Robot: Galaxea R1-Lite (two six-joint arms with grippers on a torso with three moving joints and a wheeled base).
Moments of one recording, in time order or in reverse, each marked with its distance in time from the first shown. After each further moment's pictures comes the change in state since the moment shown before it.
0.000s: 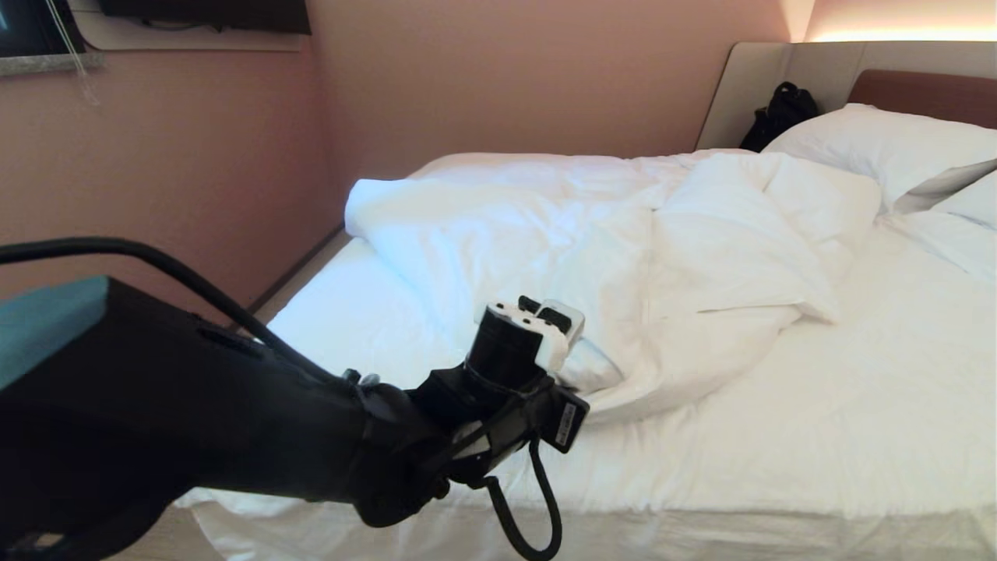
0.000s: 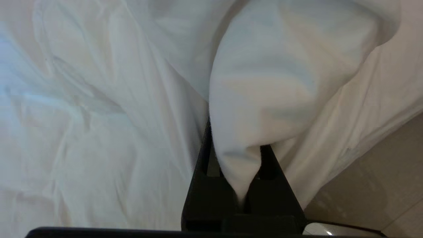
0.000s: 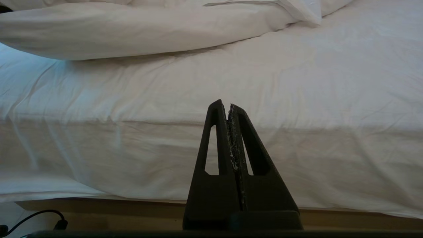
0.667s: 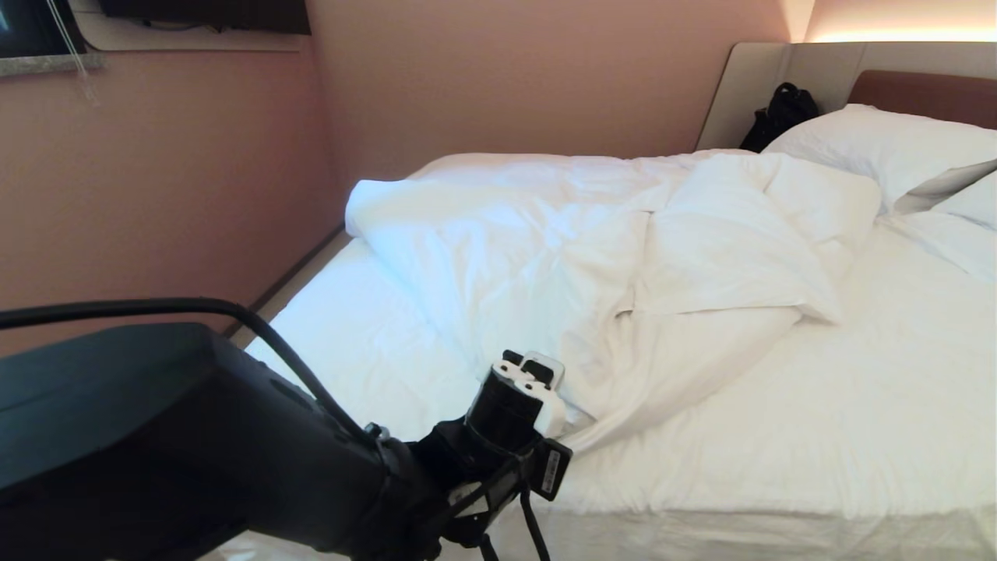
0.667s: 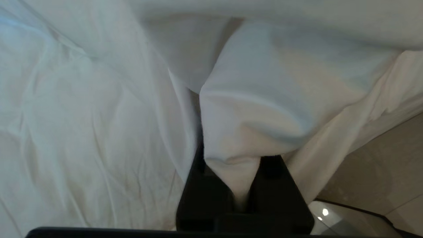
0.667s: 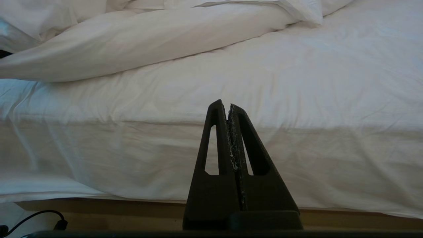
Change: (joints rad) left arm -0.017 0.067 0.136 -0.085 0.075 -0.098; right arm 0.000 0.000 0.000 0.000 -0.001 0.000
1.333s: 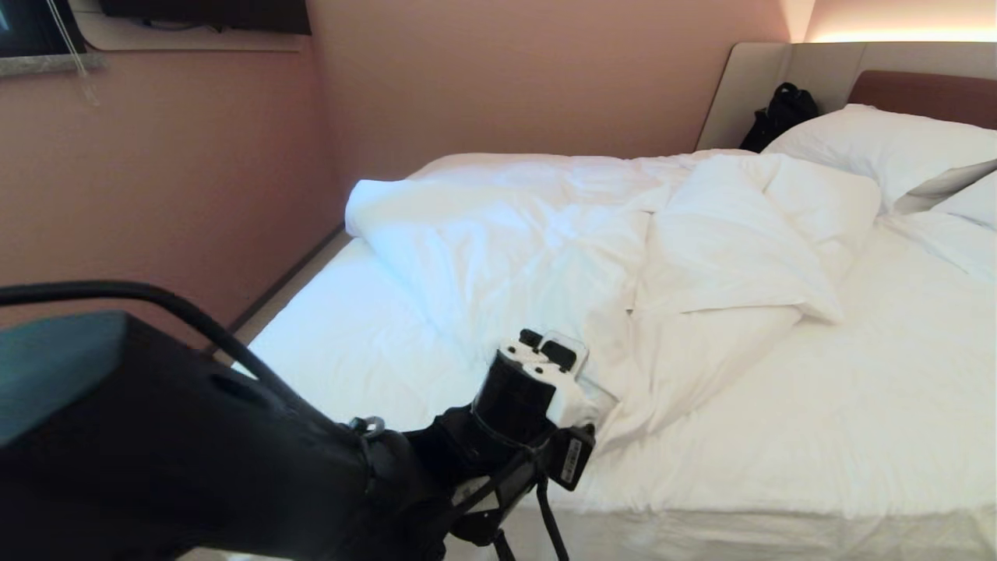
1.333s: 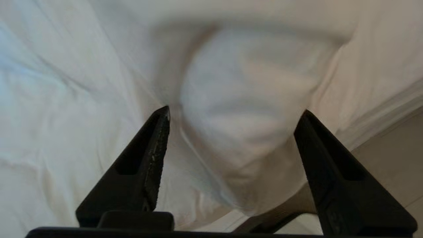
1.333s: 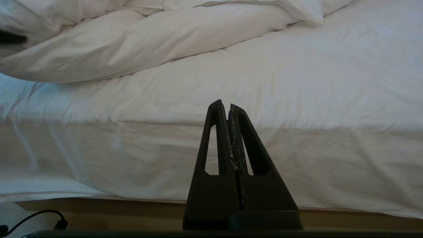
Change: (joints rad) left arm -0.050 -0.086 -0.041 -0.007 0.014 0.055; right arm 0.000 0.000 0.000 0.000 0.001 0.000
